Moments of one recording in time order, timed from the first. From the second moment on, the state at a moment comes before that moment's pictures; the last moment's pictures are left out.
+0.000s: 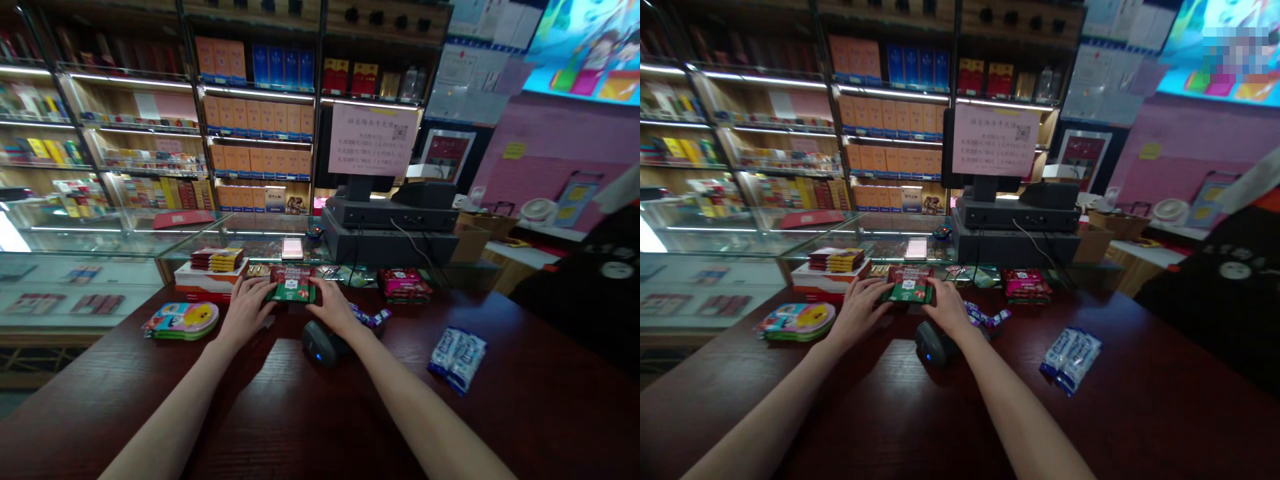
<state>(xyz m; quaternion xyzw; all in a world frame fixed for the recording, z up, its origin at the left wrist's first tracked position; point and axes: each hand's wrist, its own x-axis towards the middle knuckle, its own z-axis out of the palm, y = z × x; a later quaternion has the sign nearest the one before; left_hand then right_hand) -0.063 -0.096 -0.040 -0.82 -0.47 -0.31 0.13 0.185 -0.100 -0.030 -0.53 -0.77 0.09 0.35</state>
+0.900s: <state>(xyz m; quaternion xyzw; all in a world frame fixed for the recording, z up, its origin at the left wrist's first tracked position) -0.089 -0.090 -0.047 -0.74 -0.60 -0.25 0.15 0.133 -0.050 -0.025 -0.52 -0.81 0.12 0.24</state>
